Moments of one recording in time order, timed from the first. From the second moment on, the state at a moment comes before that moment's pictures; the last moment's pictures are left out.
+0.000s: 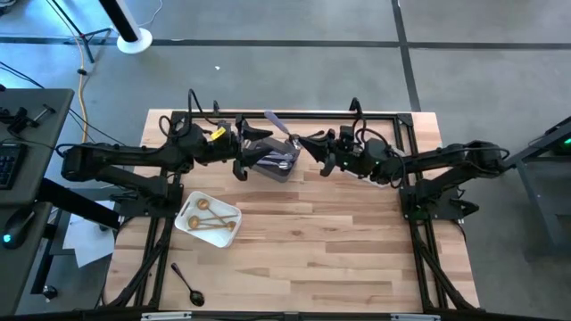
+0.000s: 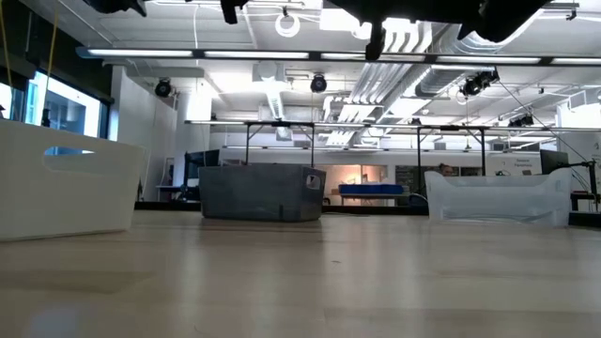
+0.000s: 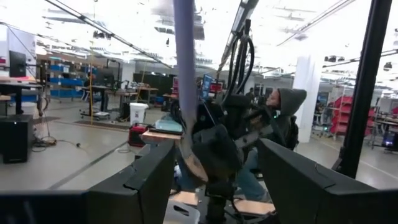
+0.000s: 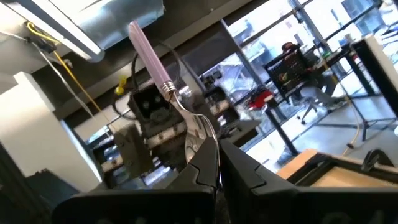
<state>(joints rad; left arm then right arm) 0.16 1.15 0.75 0.68 0.06 -0.13 -0.06 1.38 0.75 0.96 0.21 0.54</state>
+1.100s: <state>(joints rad) 0.16 1.20 0.75 0.75 0.01 -0.15 -0.05 1.49 0.75 0.98 0.20 0.63</state>
